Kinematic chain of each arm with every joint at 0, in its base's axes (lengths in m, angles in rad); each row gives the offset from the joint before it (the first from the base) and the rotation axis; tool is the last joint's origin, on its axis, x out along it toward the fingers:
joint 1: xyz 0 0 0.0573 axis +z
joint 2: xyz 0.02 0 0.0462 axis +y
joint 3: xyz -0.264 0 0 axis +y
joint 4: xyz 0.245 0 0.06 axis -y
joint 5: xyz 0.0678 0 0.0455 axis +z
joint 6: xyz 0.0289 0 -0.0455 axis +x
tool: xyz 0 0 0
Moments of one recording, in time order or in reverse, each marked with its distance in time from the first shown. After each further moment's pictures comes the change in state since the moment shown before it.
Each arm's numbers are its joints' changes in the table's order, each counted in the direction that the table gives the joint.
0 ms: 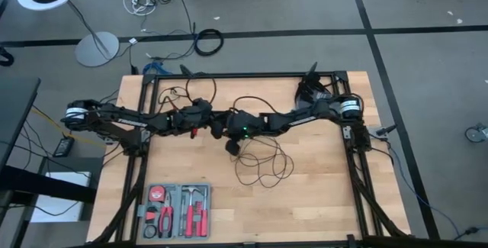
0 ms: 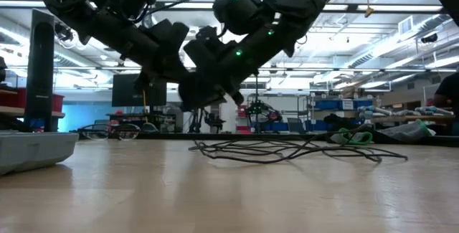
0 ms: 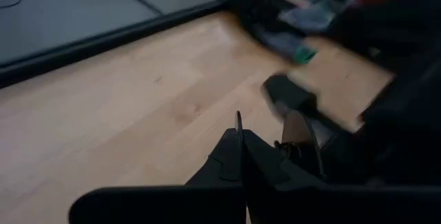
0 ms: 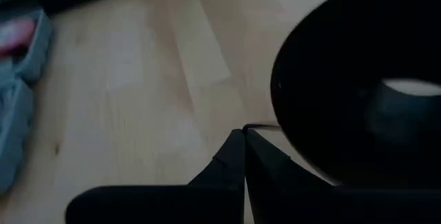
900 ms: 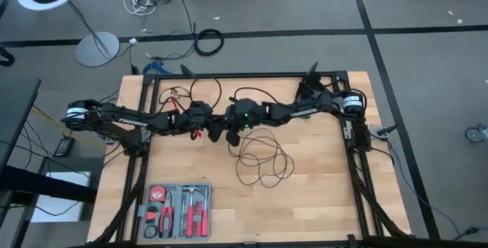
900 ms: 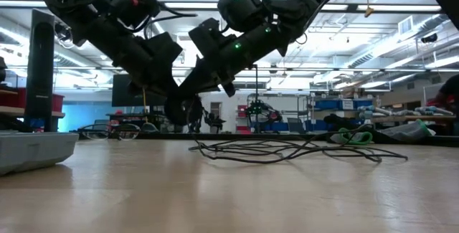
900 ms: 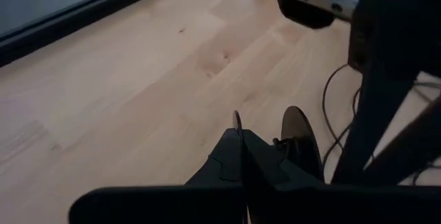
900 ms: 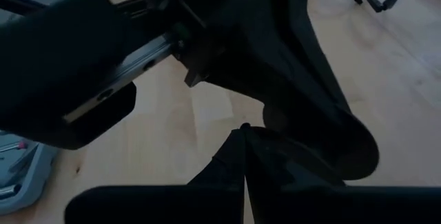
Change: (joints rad) left arm 0.001 0.000 -0.001 -0.184 -0.025 0.050; right arm -0.103 -0.022 -0.024 0.055 0.158 -0.066
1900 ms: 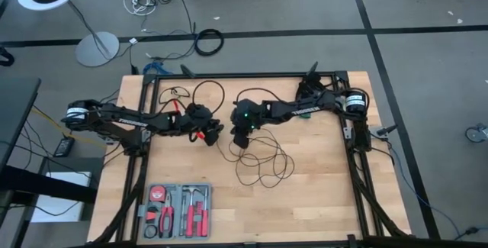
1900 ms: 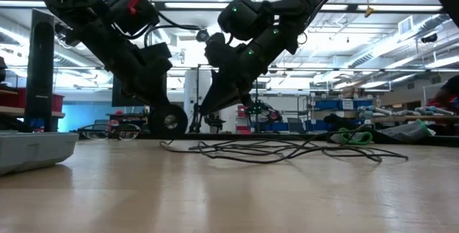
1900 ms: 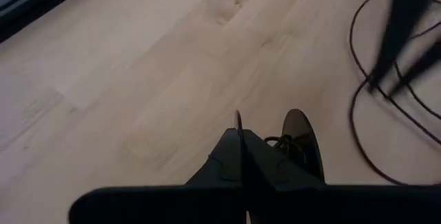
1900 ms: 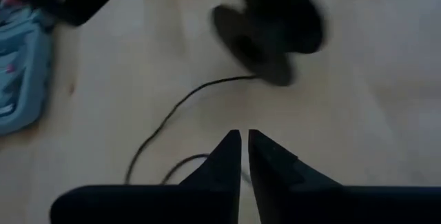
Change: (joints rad) left arm -0.001 0.000 0.001 -0.139 -0.005 0.059; right arm 0.000 -0.025 0.001 -0.288 0.081 0.002
